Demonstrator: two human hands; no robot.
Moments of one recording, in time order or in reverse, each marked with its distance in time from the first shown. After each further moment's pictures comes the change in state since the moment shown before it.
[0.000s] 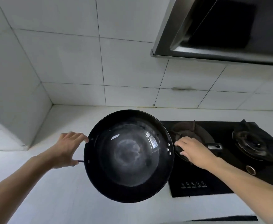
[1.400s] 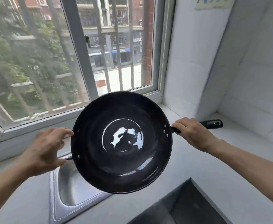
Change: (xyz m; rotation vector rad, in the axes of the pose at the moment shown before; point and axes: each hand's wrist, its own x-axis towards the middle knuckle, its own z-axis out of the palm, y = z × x) left_hand -0.685 0.251 -0.016 0.215 0.522 -1.170; right_hand 0.030 -0.489 -0.093 0.139 0.530 -1.327
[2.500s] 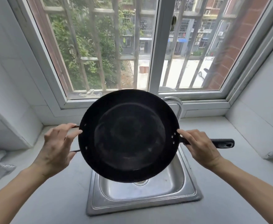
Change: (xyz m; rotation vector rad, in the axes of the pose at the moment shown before) left_hand -0.102 -0.132 0.045 0.267 0.242 -0.265; right_hand 0.179 -0.108 0.135 0.259 0.136 -0.227
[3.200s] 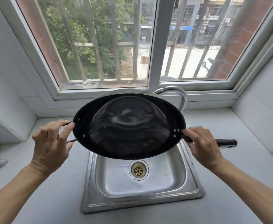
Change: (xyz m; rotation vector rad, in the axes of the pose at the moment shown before) left_hand -0.003 0.003 0.049 0.278 0.338 0.028; right_hand -0.016 0.014 0.042 -0.010 0.171 -0.012
